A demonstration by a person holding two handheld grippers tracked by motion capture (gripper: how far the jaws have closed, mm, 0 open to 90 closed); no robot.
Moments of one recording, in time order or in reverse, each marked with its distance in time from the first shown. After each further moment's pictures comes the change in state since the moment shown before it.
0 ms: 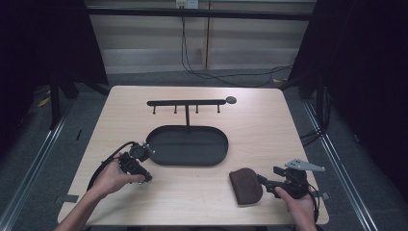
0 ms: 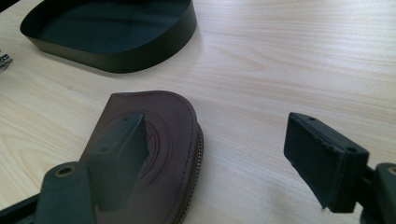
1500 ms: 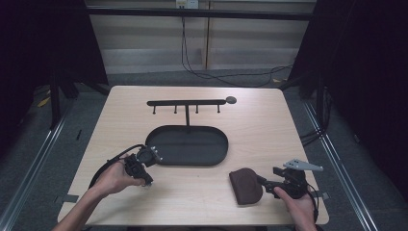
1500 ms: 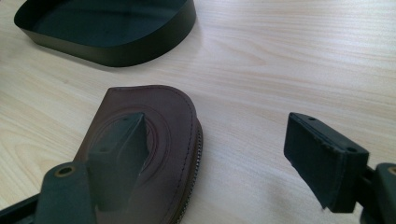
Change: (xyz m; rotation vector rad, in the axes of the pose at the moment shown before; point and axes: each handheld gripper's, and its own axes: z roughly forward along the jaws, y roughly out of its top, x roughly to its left) left arm -0.024 0.008 -0.005 0.083 -0.021 0.158; right arm 0.001 0.000 0.002 0.023 -0.004 -0.007
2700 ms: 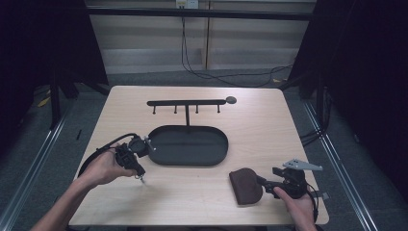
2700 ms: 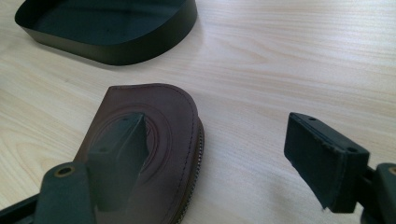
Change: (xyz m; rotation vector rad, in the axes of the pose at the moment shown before) left arm 0.007 0.002 -0.049 0.030 0.033 0.005; right arm 0.000 0.000 0.001 0.007 0.006 0.000
